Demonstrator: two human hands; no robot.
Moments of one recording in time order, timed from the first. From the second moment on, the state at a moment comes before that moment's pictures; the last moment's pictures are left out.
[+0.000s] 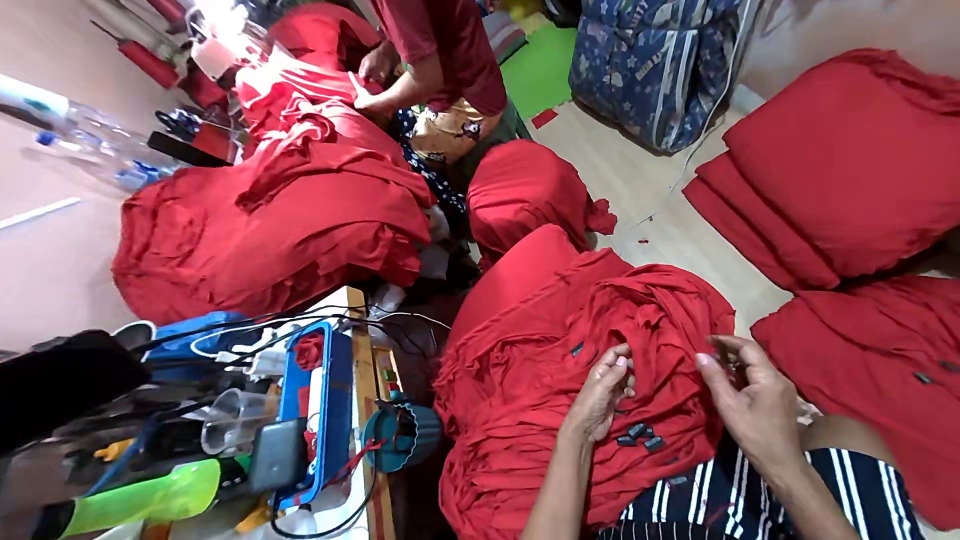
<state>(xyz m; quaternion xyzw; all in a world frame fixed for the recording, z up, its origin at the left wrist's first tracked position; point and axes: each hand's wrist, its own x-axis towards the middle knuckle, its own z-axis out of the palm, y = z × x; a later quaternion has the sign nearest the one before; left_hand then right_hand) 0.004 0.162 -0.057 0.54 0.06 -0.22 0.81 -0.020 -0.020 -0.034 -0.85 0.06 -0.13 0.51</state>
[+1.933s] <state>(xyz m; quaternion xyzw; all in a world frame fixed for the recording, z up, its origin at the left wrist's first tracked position) -0.018 0.126 -0.078 0.75 -0.05 0.10 0.65 -0.041 -0.020 -0.024 -0.93 -0.03 -0.08 0.36</state>
